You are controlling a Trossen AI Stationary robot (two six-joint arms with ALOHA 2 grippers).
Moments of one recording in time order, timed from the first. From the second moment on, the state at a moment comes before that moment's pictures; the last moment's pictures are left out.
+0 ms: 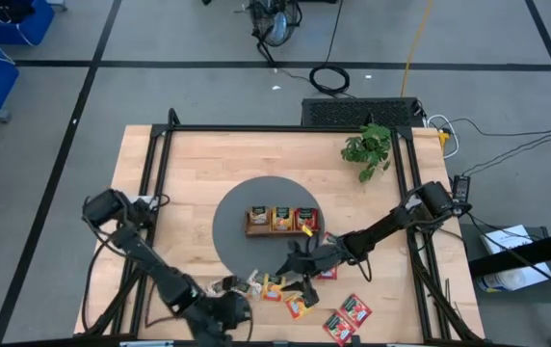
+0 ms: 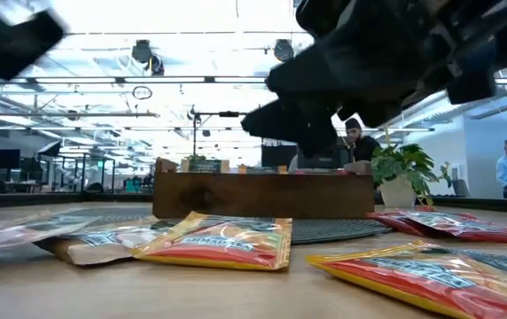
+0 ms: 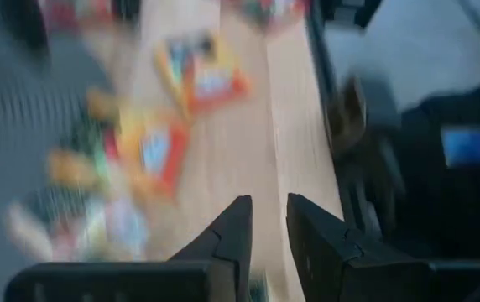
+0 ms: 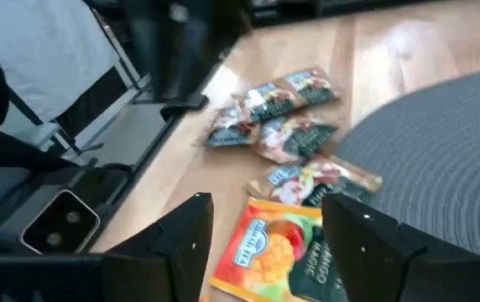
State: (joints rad) left arm -0.85 1.86 1.09 -0.03 -0.49 -0.69; right arm 0.41 1.93 0.82 0.80 0.00 0.28
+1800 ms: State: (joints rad) left arm -0.91 1.96 1.32 -0.45 -0.47 -0.82; right arm 0.41 2.03 1.00 0.59 0.00 0.24
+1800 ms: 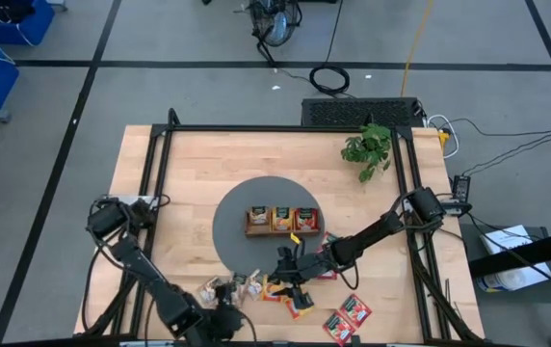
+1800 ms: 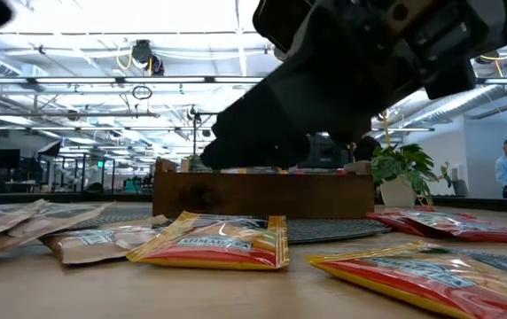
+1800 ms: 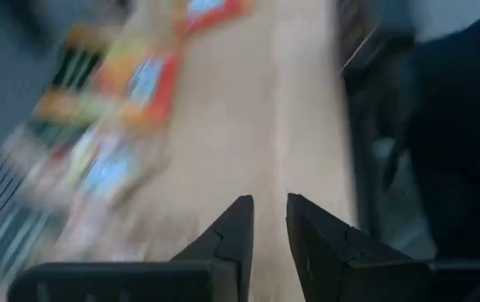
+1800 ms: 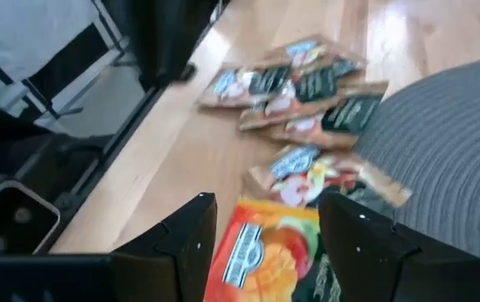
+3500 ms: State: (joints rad) left arm -0.87 2.03 1.31 -0.64 -0.52 -1.05; right arm 0.42 2.03 1.00 0.64 0.00 0.27
